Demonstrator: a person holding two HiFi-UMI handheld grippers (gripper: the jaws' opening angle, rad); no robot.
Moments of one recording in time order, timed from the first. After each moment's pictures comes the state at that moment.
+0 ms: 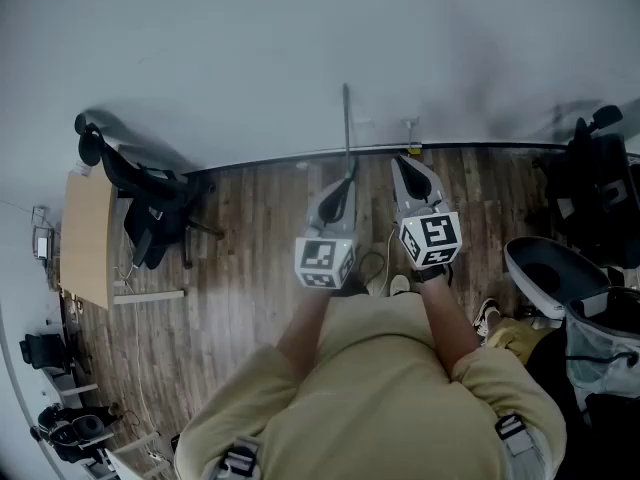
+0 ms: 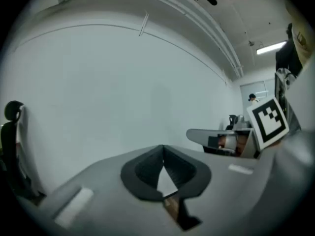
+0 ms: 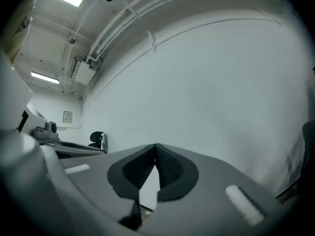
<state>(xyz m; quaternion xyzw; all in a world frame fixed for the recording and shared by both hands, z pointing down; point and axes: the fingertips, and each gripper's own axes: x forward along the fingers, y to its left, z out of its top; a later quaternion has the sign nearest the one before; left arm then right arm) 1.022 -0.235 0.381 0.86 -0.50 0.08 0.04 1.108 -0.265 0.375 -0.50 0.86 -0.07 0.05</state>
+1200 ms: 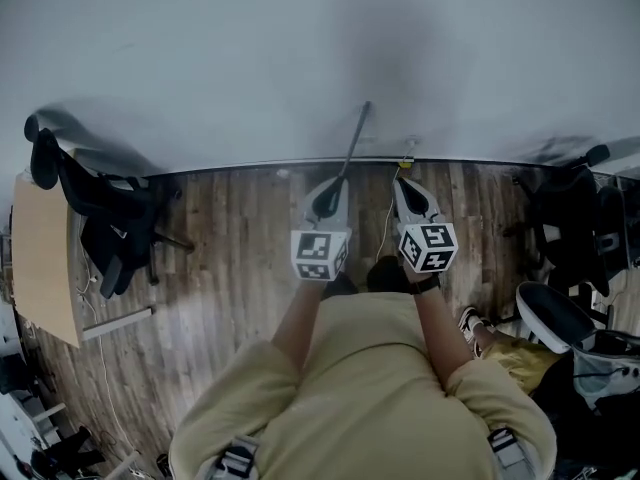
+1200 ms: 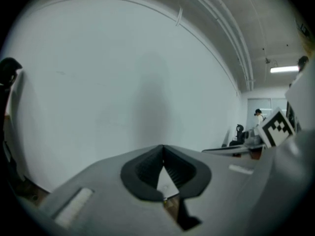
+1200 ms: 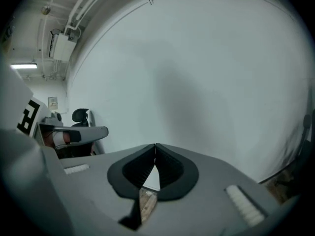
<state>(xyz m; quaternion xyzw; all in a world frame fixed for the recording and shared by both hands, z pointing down) 0.841 -0.416 0.443 0.86 -0.48 0.03 0.14 0.954 -0.414 0.472 -0.54 0.82 -0.17 -0.08</state>
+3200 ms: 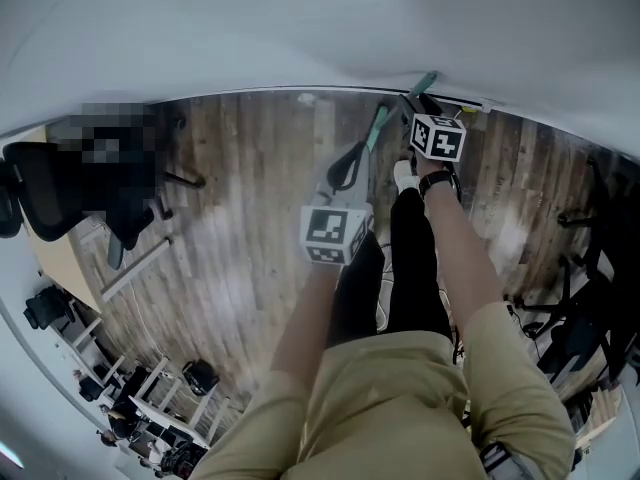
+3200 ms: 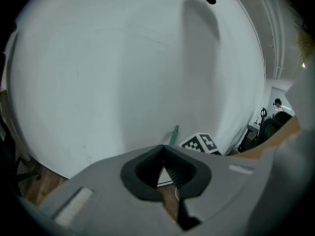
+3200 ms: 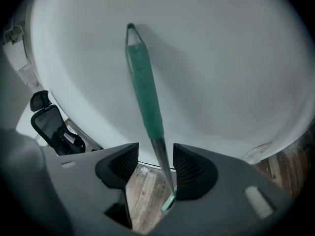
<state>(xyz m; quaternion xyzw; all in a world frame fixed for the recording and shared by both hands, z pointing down) 0.839 -0.635 0.717 0.80 -0.51 0.15 0.26 0.931 -0.732 0.908 -0.47 0.75 -0.41 -0.20</state>
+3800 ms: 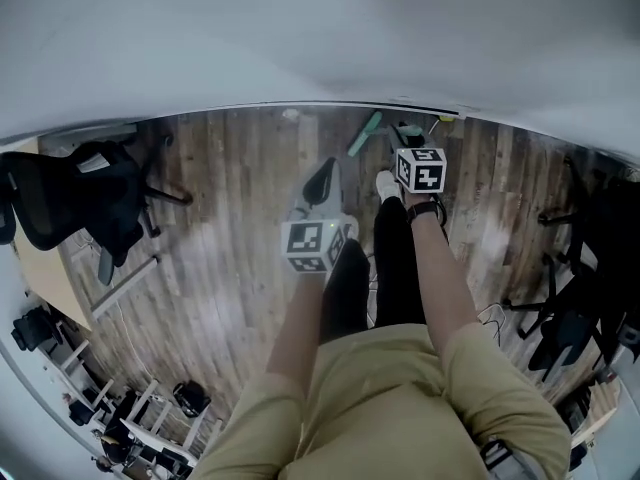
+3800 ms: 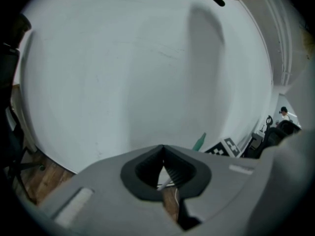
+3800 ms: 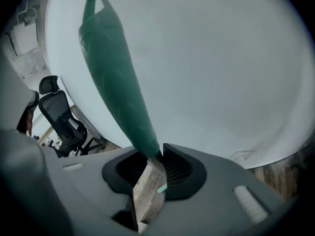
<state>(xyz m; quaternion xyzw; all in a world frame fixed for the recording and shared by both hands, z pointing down) 0.803 -0.614 0.698 0.78 -0.55 0.13 0.27 0.930 -0.682 0.861 -0.46 0.78 -0.35 -0.24</state>
